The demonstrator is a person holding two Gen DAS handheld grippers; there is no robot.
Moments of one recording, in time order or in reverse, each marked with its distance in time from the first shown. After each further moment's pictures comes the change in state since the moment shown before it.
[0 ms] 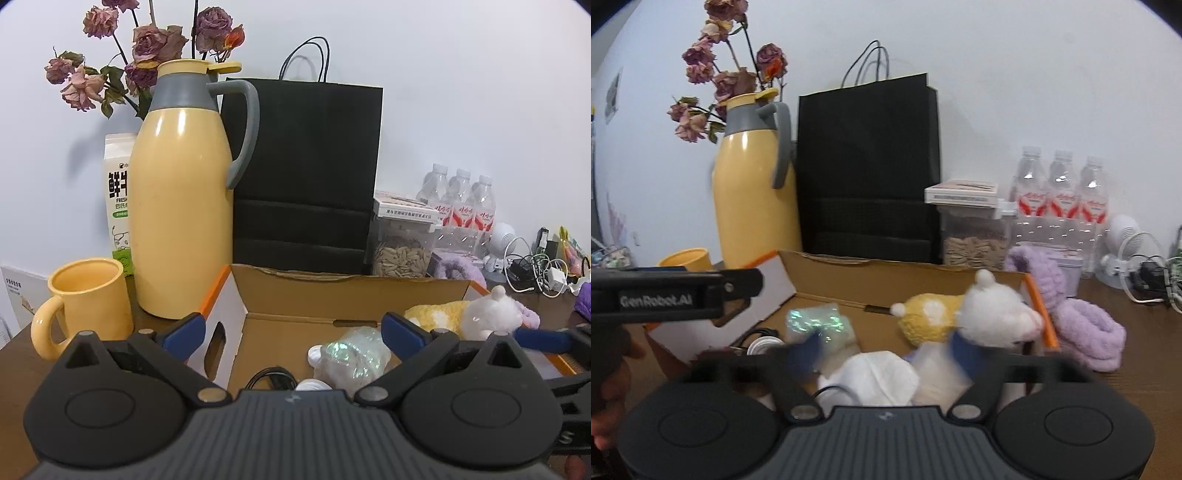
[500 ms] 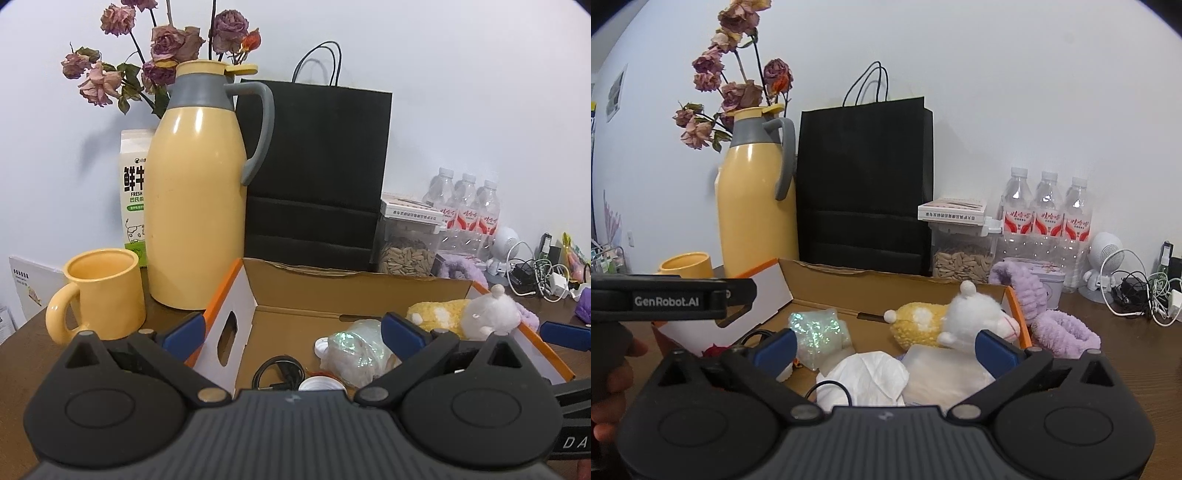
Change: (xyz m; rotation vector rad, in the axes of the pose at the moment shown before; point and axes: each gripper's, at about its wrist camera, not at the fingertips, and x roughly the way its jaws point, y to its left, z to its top) left arm -0.018 0.006 -0.005 -0.027 -0.014 0.008; right arm -0.027 0.005 0.000 -0.031 -0.031 -0.021
